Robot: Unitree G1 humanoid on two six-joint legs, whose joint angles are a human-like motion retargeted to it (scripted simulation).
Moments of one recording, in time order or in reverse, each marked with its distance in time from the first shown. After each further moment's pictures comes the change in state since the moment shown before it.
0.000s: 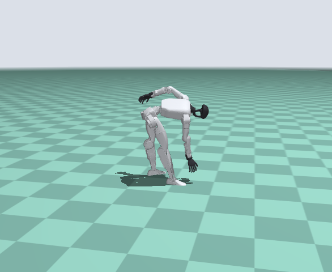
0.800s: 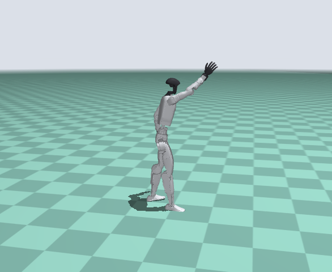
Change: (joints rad) left arm -0.099 0.032 0.329 0.319 0.223 -0.029 0.133; right arm -0.677 0.007 0.346 -0.272 0.314 -0.130 0.067; waist -0.057 -0.638 -0.475; left_leg 1.059 0.162 0.263 0.069 -0.349 -0.043; right_leg 0.954 0.236 0.212 -0.007 -0.214 0.000
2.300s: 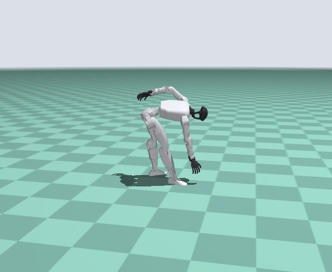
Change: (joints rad) left arm 0.282 -0.093 -0.342 -0.316 -0.209 -0.040 -0.155; right arm 0.492 -0.006 -0.282 0.392 -0.284 0.104 0.016; waist 0.050 0.581 0.475; left_leg -1.207 -0.154 -0.207 0.086 0.285 0.085; right_leg -1.093 -0.248 -0.195 0.095 0.225 0.000
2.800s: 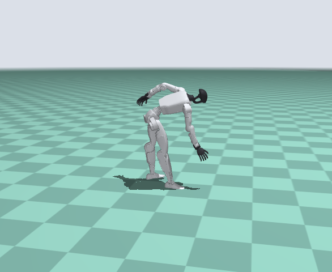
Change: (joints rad) left arm -0.019 0.028 0.084 0.027 0.117 -0.023 0.113; right arm 0.470 0.083 -0.251 -0.235 0.013 -0.087 -0.151; waist -0.068 -0.083 0.000; left_leg 0.526 0.037 -0.045 -0.155 -0.037 -0.039; right_leg 0.526 0.083 -0.004 -0.141 -0.074 0.000
